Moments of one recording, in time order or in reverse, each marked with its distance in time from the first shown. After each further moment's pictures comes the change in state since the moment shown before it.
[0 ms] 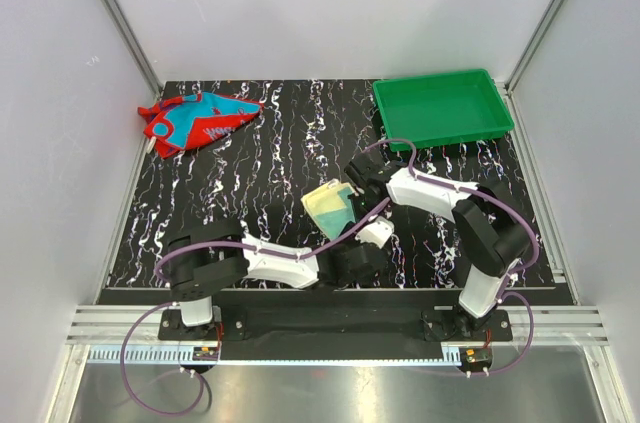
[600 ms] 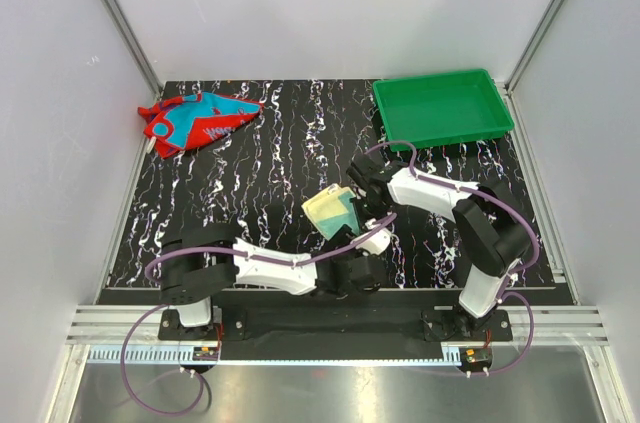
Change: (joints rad) left arm -0.067 -0.050 0.013 -0.180 -0.181 0.030; right arm -0.010 -0.004 -0.009 -0.031 -0.031 -0.033
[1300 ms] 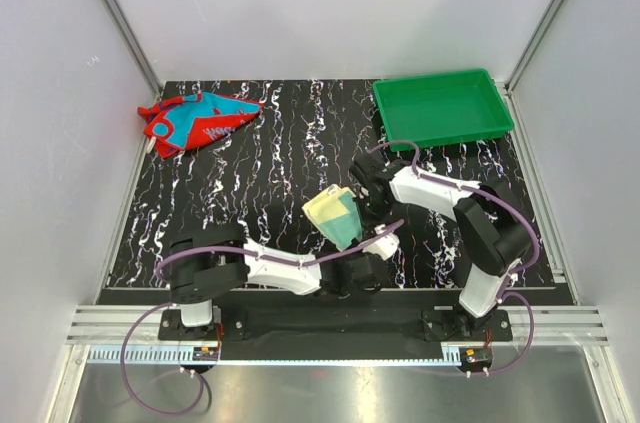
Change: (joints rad) left arm 0.008 0.053 -0.002 0.085 0.099 0.111; right arm -0.021 0.000 -0.003 -0.013 -0.003 -0.007
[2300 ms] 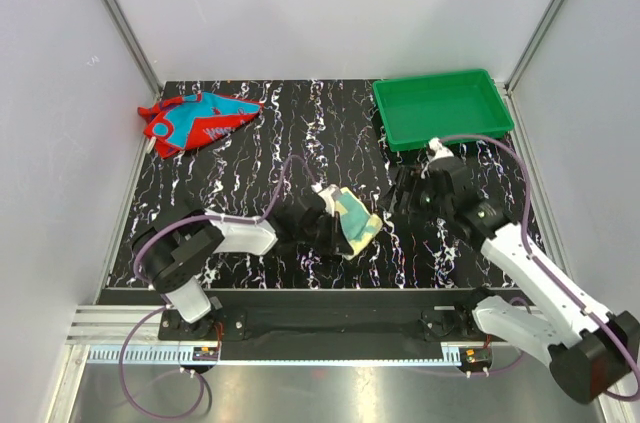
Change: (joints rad) left arm 0.471 -0.141 -0.257 0.332 0.942 -0.513; right arm -0.166 -0.750 -0.219 0.164 0.136 0.158
